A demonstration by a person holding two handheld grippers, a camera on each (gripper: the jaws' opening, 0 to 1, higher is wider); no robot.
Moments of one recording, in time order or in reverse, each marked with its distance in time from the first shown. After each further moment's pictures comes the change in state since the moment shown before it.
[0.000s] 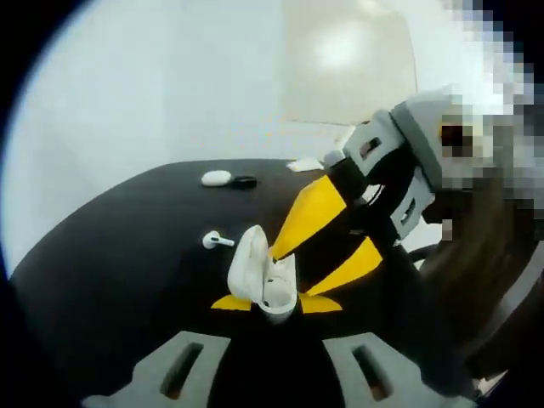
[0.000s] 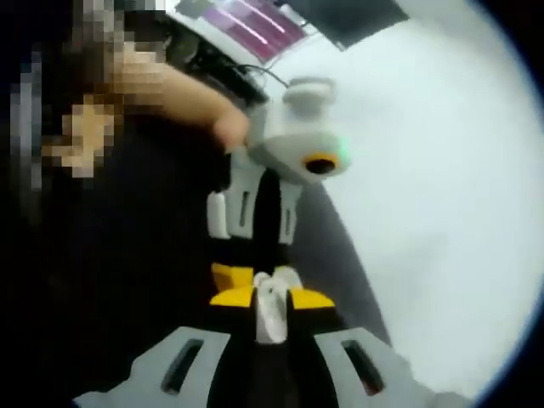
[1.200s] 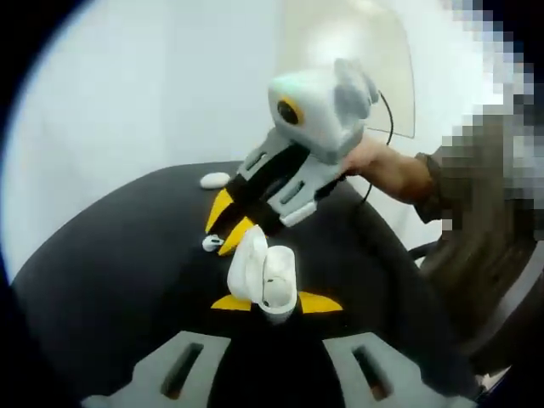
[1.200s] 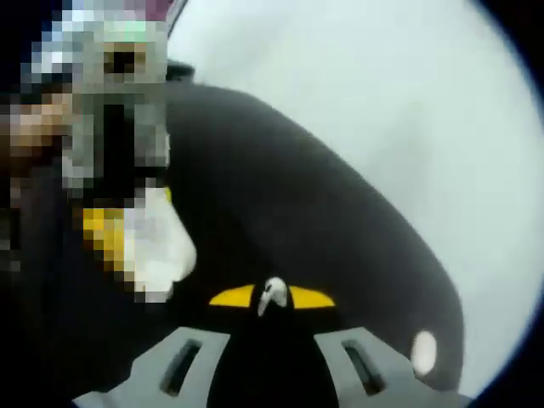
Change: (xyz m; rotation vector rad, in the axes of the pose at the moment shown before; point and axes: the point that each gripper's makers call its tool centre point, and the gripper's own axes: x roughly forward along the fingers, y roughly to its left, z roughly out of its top) left arm 0.002 -0.006 0.001 0.025 -0.006 0.003; right arm 0.030 -0.042 -0.095 0.458 0.268 -0.029
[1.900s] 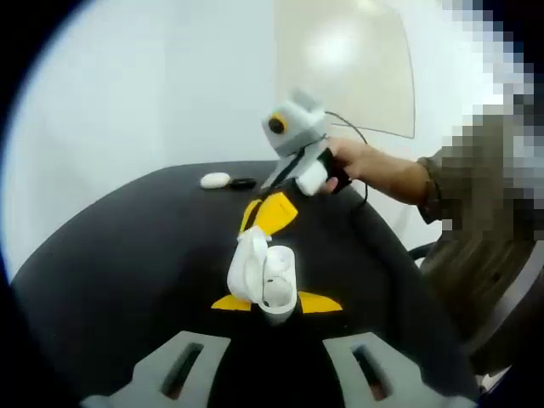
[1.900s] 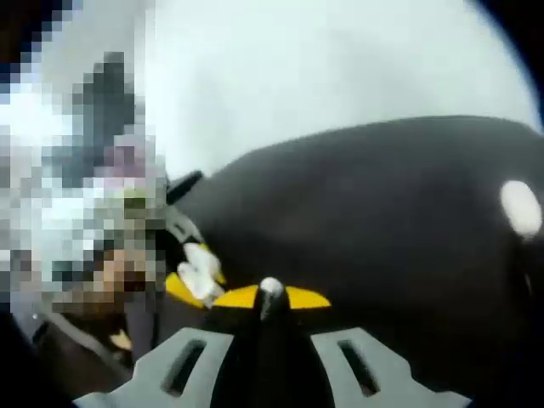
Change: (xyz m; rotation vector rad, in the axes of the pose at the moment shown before) left arm -0.002 0.003 0.001 -0.005 -0.004 -0.003; right arm -0.029 0.013 -0.012 0.751 -0.232 0.433
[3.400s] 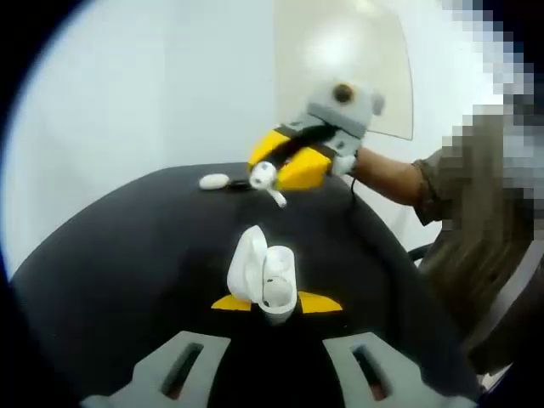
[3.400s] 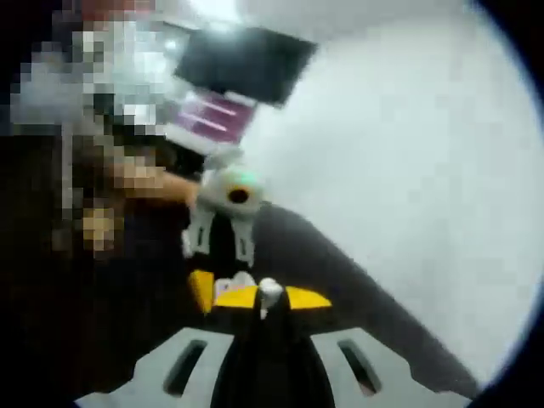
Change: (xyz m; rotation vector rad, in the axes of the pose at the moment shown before) left arm -0.004 0.014 -0.002 -0.001 -0.009 -0.007; right arm -0.016 0.083 0.036 -1.060 -0.251 0.092
